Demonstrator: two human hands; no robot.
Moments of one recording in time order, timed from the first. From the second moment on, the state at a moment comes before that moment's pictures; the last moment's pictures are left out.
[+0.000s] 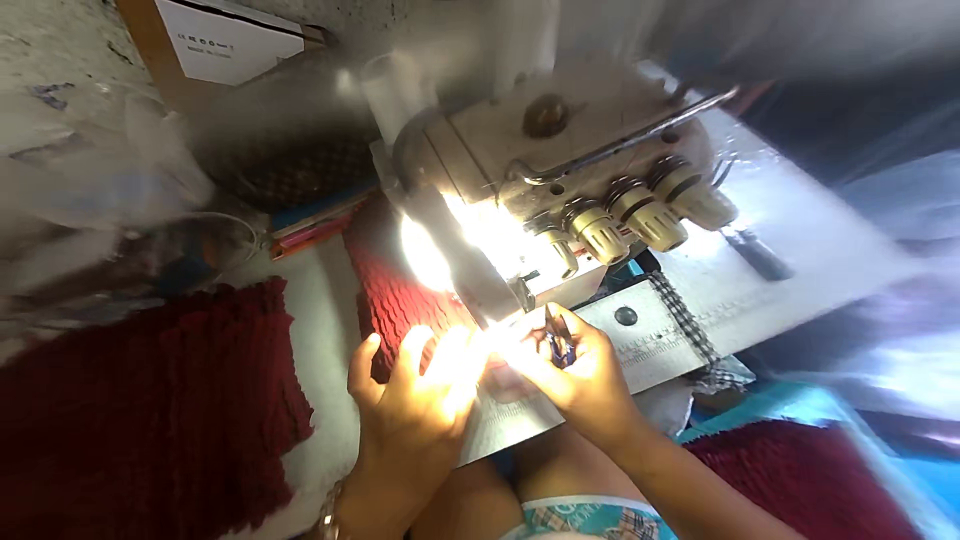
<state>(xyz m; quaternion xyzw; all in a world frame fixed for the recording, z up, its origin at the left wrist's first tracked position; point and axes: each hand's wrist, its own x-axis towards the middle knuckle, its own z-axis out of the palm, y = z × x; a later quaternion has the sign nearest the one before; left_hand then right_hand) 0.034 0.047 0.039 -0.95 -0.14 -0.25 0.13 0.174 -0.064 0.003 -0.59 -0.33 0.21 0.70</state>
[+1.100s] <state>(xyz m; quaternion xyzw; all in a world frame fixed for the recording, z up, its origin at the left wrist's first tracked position) 0.047 0.103 0.031 -0.94 -0.17 -0.29 -0.11 0.160 -0.047 -0.003 -0.60 -0.25 0.18 0.74</state>
